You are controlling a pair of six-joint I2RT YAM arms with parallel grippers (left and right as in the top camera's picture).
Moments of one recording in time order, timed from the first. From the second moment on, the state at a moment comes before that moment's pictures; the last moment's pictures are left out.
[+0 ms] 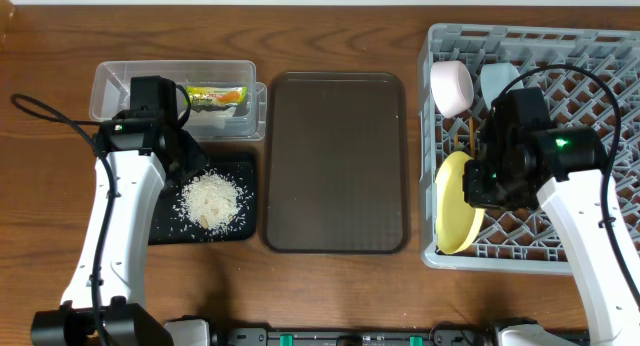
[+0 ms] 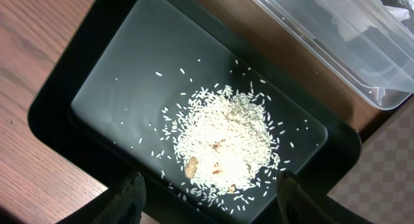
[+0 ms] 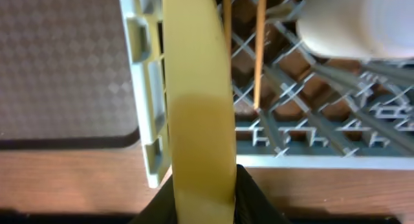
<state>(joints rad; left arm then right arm) 0.07 1.46 1.20 -1.07 -0.17 -0.62 0.15 1.37 1.25 -1.31 -0.04 0.26</state>
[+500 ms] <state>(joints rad) 0.07 1.46 1.20 -1.07 -0.17 -0.62 0.15 1.37 1.25 -1.03 0.09 0.26</state>
